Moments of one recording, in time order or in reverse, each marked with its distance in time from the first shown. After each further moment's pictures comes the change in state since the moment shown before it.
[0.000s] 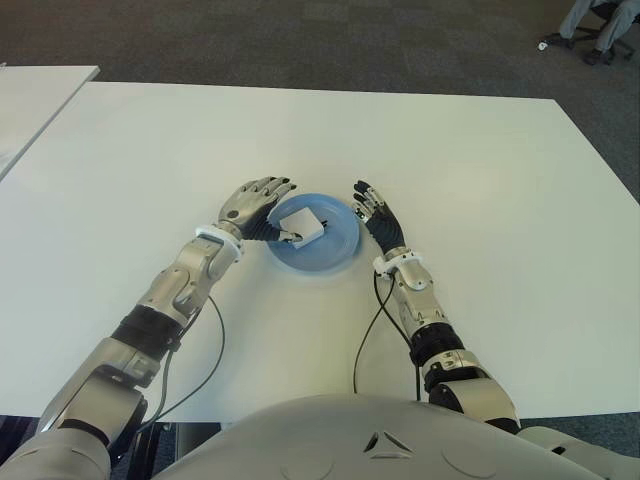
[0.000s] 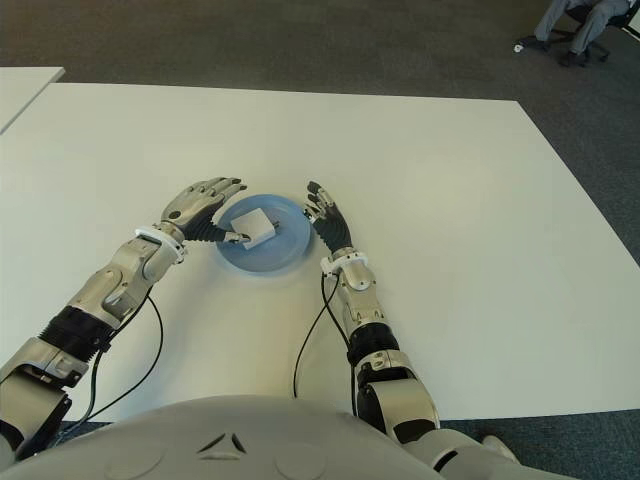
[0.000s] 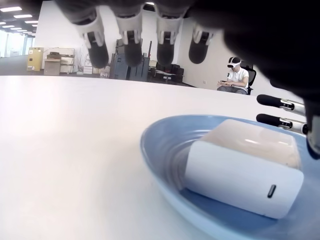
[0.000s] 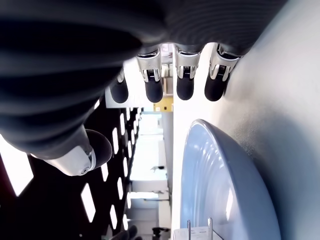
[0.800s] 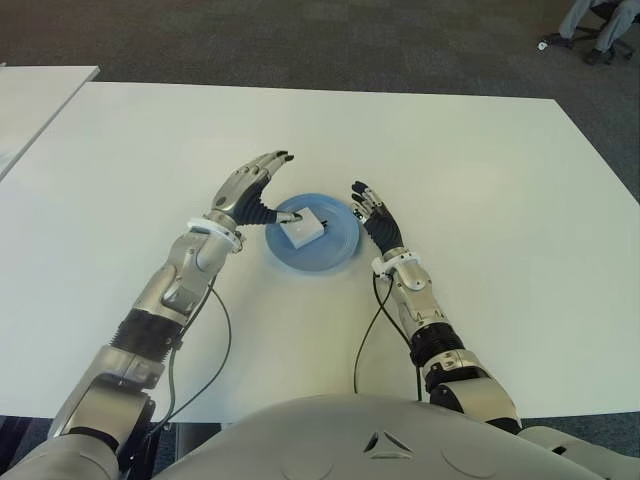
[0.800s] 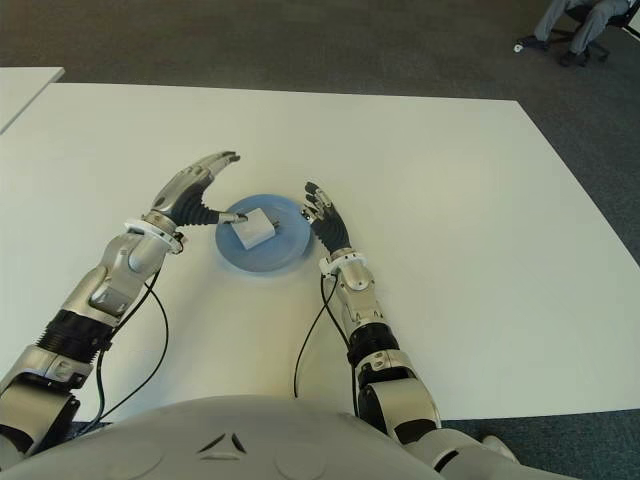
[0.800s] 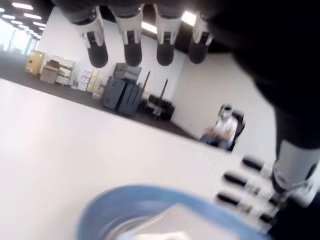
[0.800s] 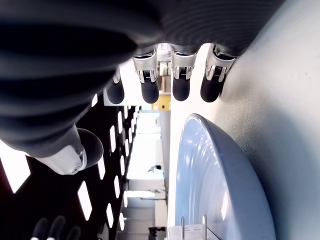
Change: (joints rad) left arm 0.050 -0.125 0.226 -0.091 -0.441 -0.094 -0.010; right arm 0.000 -0.006 0.019 0.003 -0.008 0.002 -0.022
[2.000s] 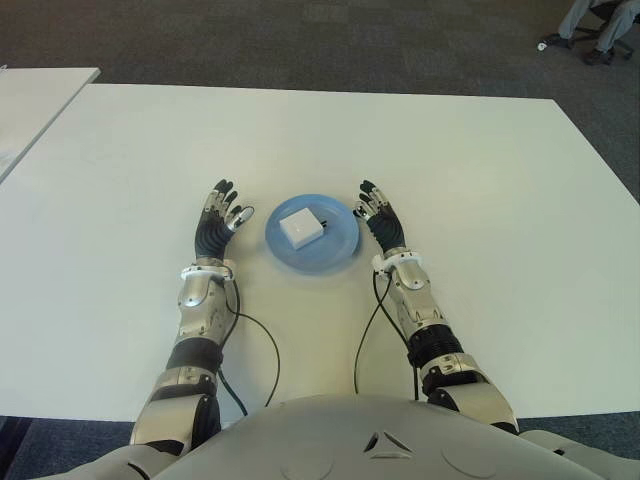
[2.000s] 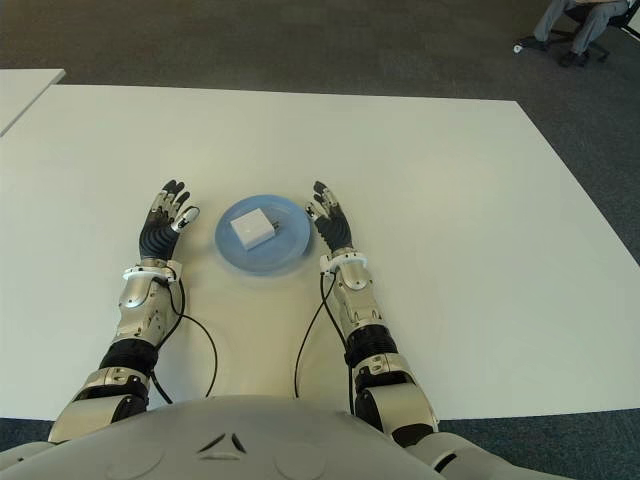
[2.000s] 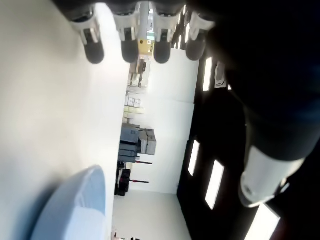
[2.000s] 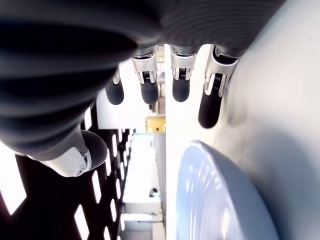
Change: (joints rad) left arm 0.036 -0.328 0.383 0.591 -0.675 -0.324 -0.264; right arm 0.024 0.018 -0.027 -0.070 0.002 0.084 -0.124
